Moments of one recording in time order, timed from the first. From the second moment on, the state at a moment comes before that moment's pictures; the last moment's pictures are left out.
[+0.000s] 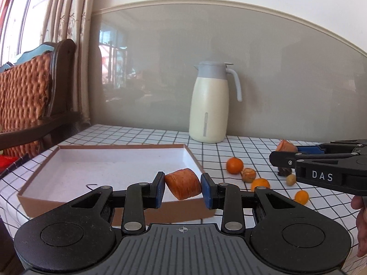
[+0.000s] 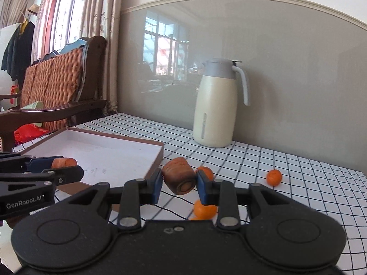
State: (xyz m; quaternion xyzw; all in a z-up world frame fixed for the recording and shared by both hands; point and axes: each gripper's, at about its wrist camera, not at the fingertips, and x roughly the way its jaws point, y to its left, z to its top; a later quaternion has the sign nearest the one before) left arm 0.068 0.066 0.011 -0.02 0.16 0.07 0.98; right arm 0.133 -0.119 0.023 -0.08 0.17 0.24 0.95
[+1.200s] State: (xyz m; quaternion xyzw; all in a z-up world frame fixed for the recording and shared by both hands) left arm 0.097 0.217 -0.004 -0.04 0.17 0.23 0.96; right arm 0.204 0.005 0.008 -0.04 0.17 0.28 0.94
